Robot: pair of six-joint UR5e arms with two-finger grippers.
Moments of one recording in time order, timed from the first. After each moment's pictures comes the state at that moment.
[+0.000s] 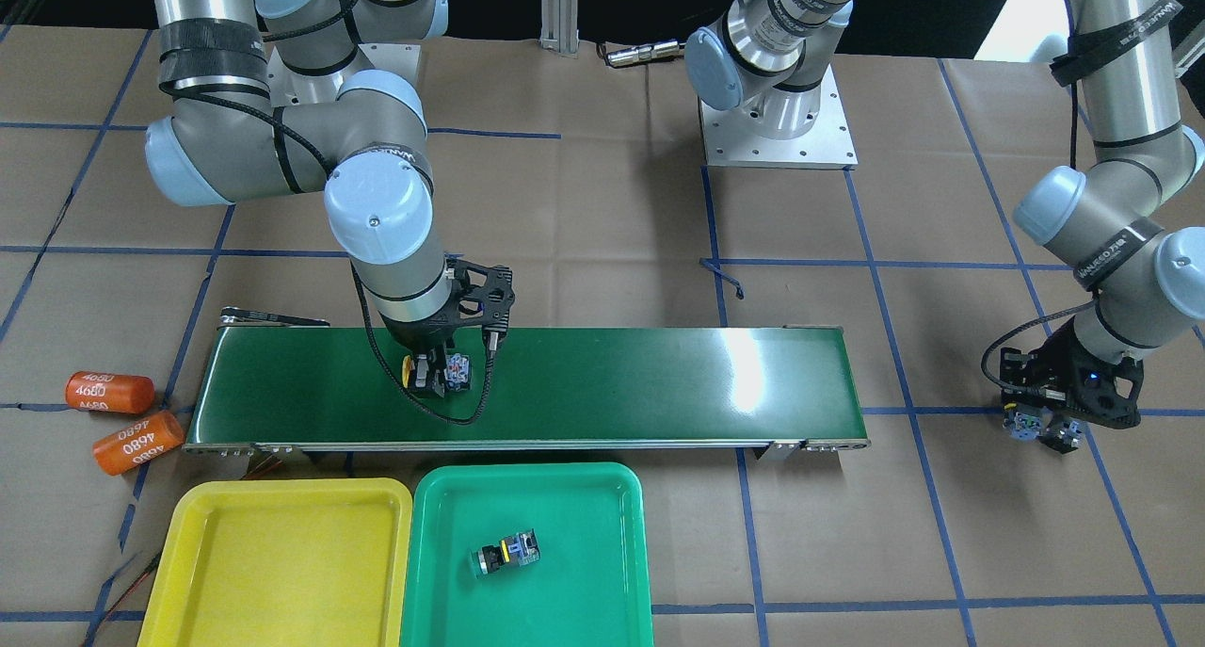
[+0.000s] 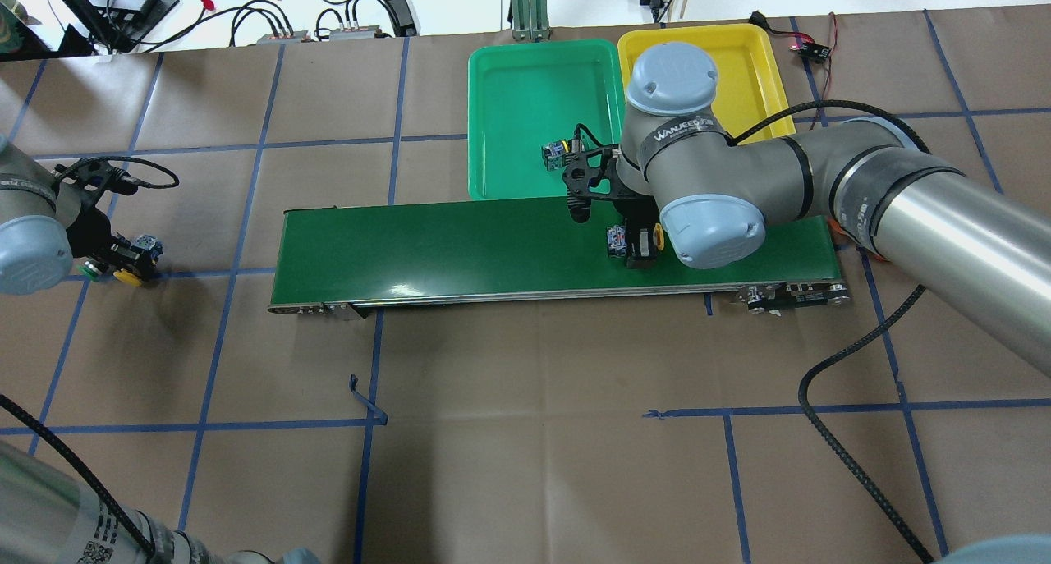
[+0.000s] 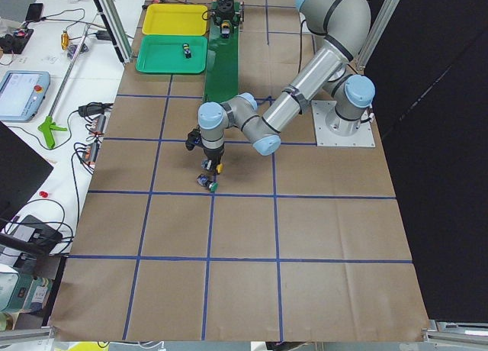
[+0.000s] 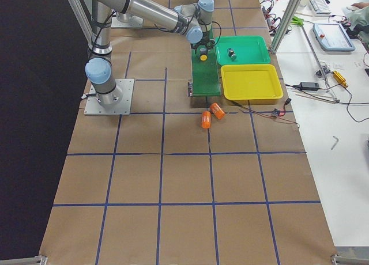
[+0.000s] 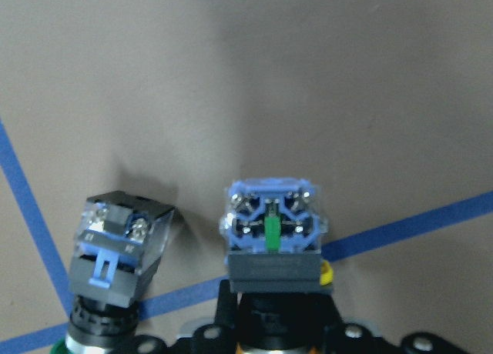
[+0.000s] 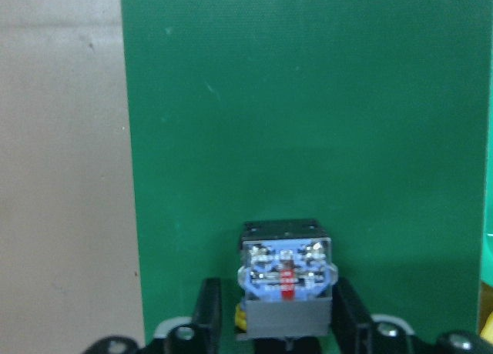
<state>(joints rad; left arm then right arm) -0.97 -1.99 -1.86 -0.80 1.62 0.98 1.75 -1.24 1.82 -2.14 -1.55 -1.38</state>
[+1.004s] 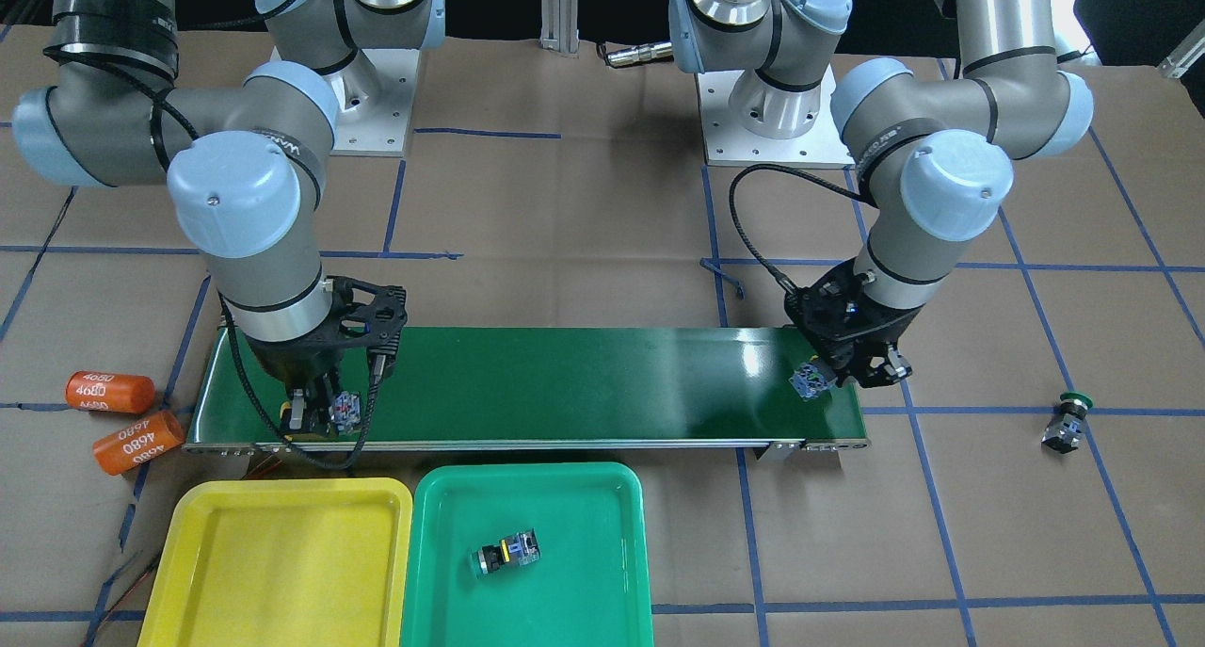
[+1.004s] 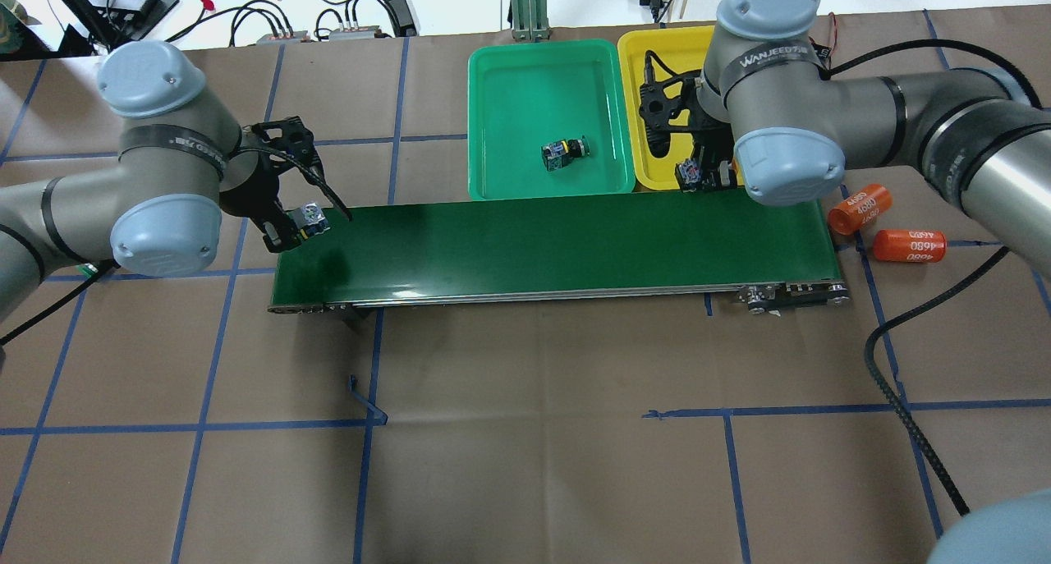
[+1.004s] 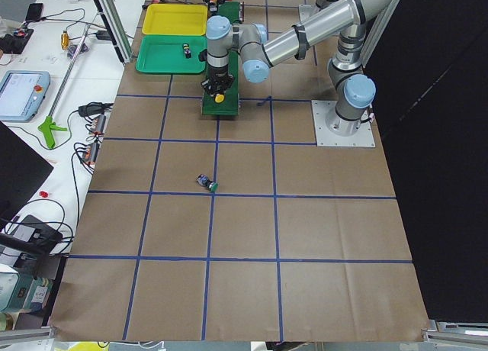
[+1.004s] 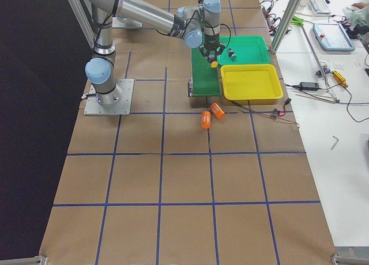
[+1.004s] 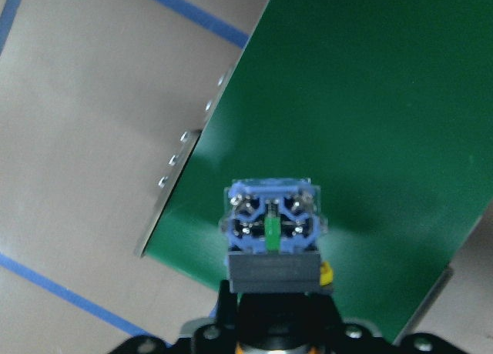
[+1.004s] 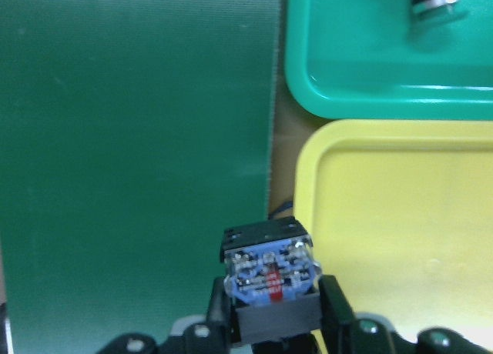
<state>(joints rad) -1.46 -1.77 -1.92 -0.97 1.62 1.27 1.61 -1.23 1.68 -2.18 -1.63 -1.57</state>
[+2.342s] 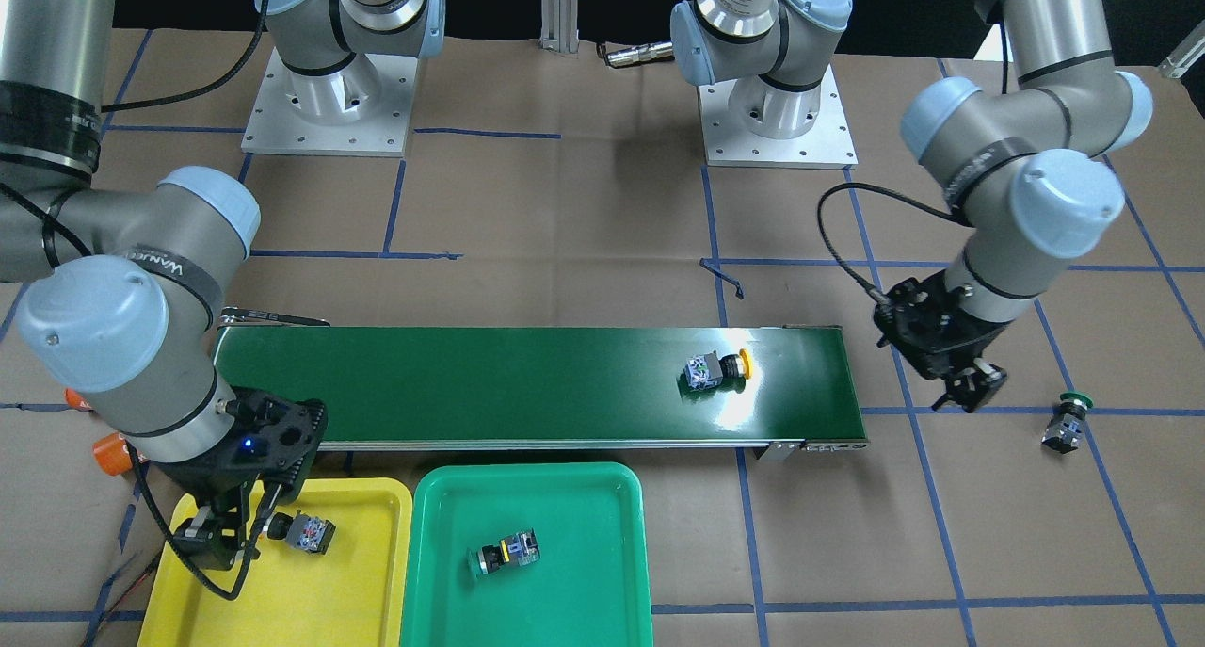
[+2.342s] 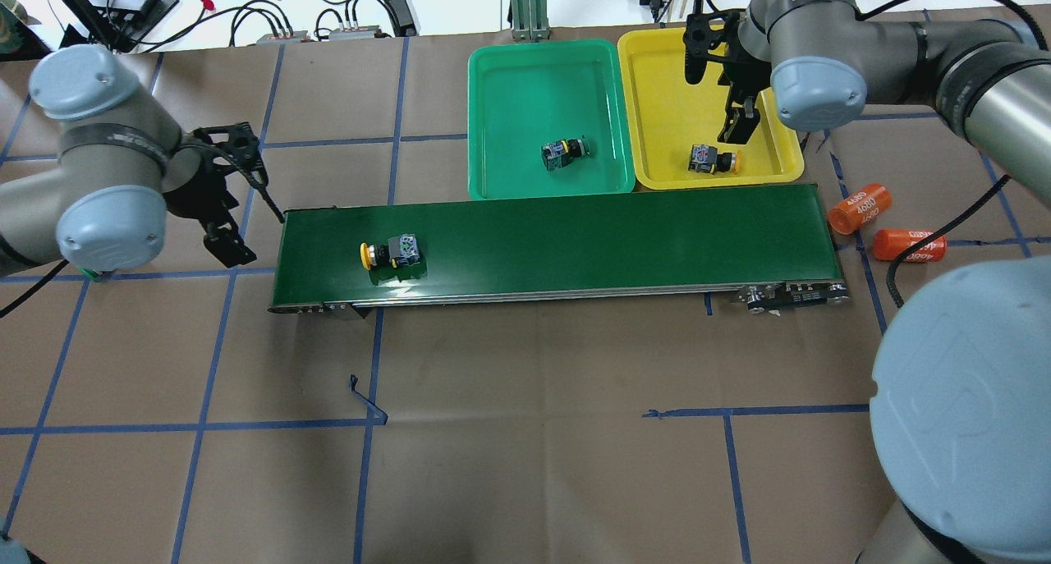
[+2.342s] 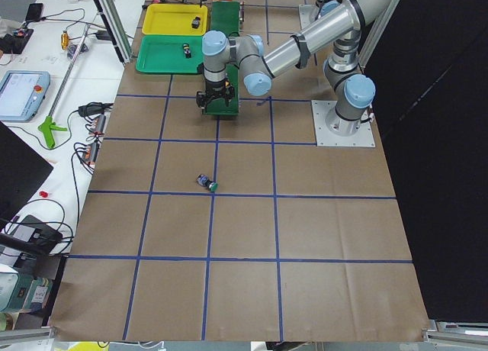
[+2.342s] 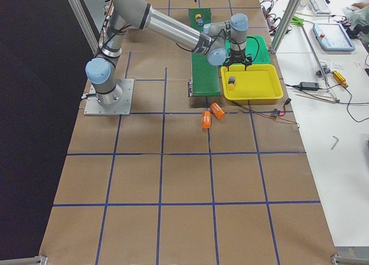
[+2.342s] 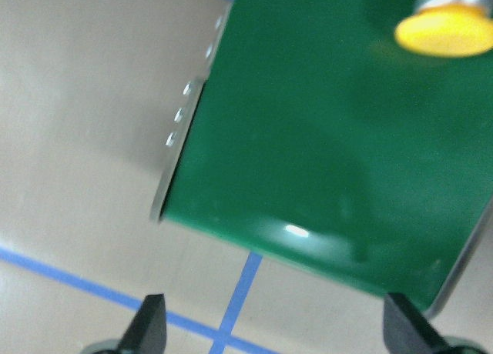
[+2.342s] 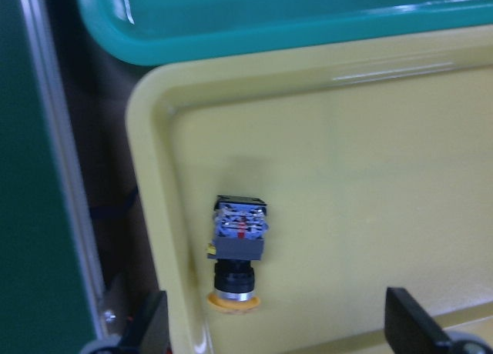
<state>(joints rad) -1.21 -1.80 -1.88 -0.97 1.58 1.41 1.52 -1.12 1.51 -2.12 -1.54 -1.50</state>
